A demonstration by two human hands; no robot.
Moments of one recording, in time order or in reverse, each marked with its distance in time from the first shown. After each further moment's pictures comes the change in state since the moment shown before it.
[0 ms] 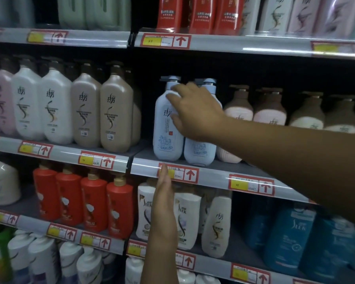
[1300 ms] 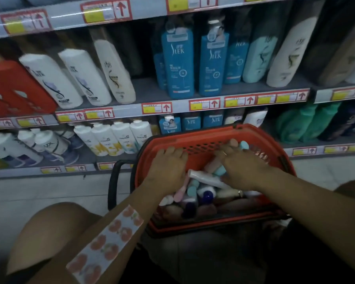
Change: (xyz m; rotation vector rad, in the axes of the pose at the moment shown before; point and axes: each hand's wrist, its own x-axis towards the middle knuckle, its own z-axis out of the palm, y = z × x) left_hand -0.309 -0.172 0.099 1.765 -1.215 0.305; right_hand -0.596 0.021 0.031 0.470 -1.122 0.319
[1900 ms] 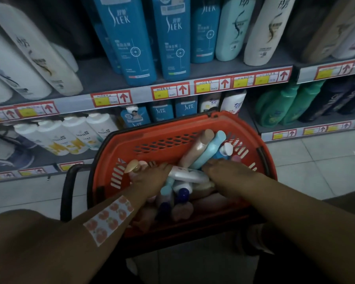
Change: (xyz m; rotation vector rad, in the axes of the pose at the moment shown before) left_hand 0.070 0.026 0.117 -0.240 -0.377 -0.024; right_hand 0.018 0.049 0.058 0.089 -0.203 -0.048
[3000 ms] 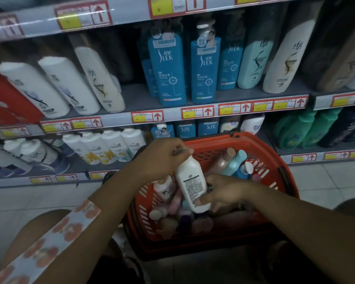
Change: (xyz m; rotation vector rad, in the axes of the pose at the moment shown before) left_hand -0.105 0.000 -0.167 -0.641 0.359 0.039; right_hand 0.010 -0.050 -0.027 1.038 -0.225 -0.096
